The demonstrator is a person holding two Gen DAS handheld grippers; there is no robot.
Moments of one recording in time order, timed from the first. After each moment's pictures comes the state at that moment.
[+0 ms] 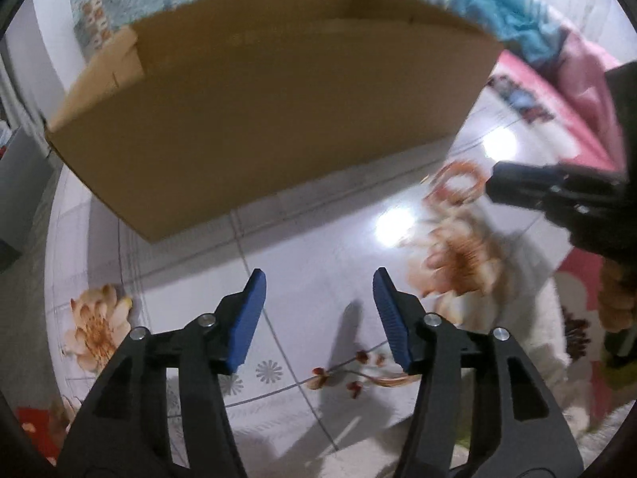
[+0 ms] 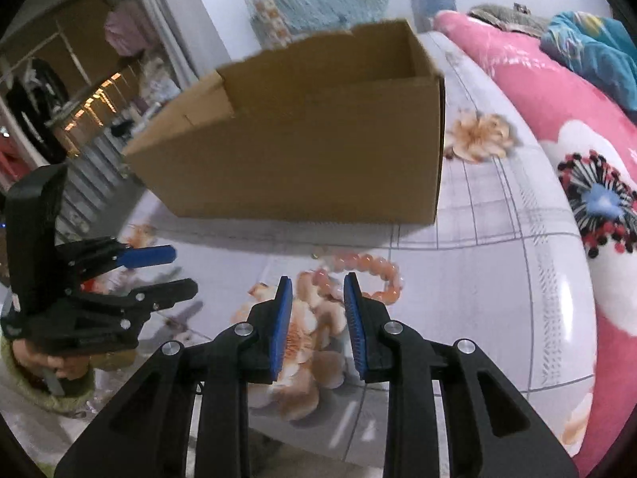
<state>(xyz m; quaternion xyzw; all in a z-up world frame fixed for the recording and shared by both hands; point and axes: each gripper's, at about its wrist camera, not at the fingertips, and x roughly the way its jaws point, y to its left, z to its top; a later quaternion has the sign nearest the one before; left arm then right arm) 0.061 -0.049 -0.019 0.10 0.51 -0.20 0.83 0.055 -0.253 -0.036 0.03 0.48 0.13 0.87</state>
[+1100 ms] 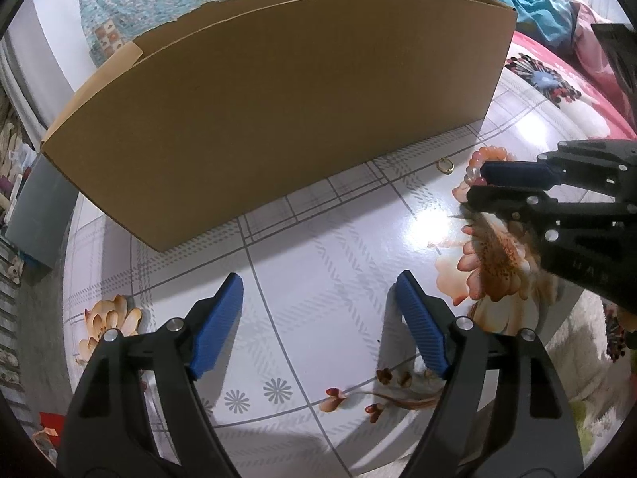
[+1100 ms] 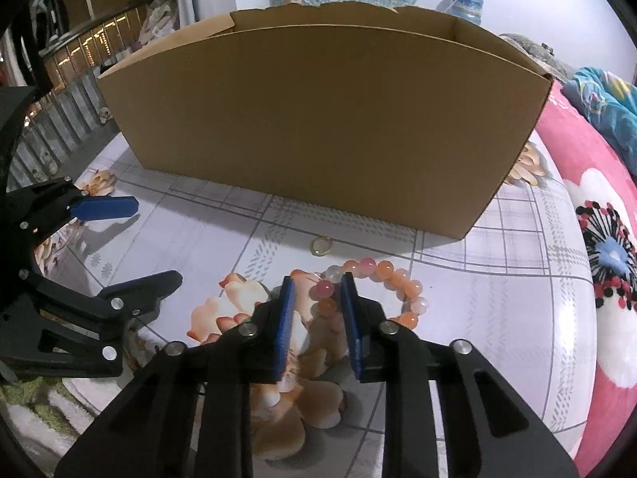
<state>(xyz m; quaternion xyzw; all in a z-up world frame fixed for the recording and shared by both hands) 0.056 -0.067 -0.033 0.14 0.47 -0.16 0.85 0.074 -0.207 -0.062 -0.09 0.49 0.11 0.86</state>
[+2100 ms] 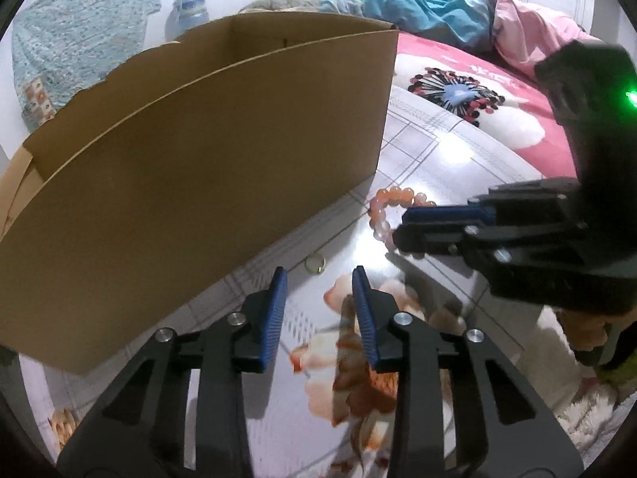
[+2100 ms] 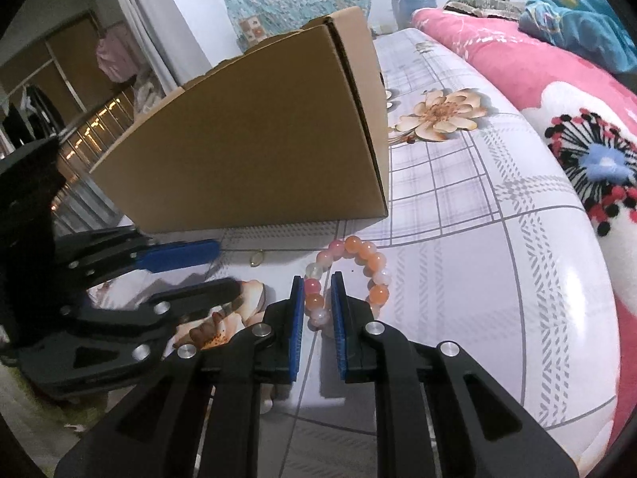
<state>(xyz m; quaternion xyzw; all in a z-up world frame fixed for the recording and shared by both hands) 0.071 -0.143 -0.025 0.16 0.42 -0.31 0.84 0.068 -0.296 -0.067 0.08 0.45 0.13 0.88</state>
